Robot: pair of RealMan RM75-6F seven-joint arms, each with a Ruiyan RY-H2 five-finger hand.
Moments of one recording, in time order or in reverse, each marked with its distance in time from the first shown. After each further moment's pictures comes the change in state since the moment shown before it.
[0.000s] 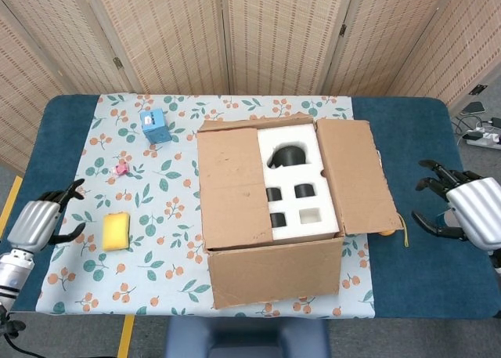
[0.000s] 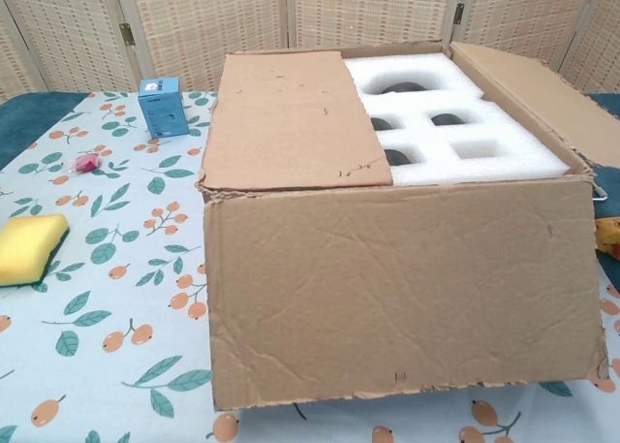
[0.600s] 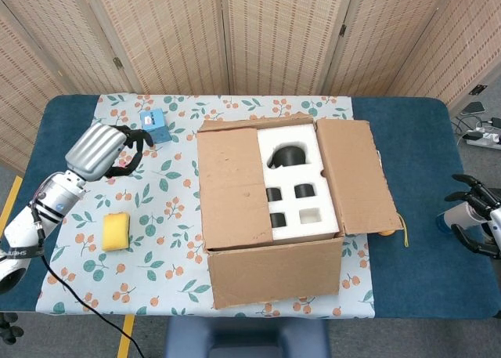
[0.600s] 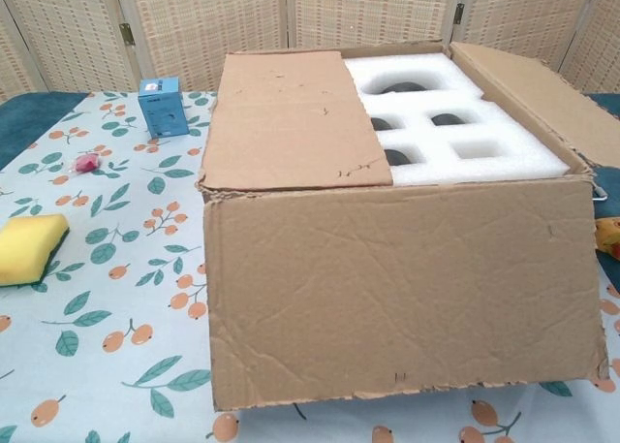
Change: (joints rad) left arm -0.410 0.113 -0.192 -0.091 -0.020 -0.297 -0.037; right arm -0.162 -0.270 0.007 0.380 -0.046 0.215 0.350
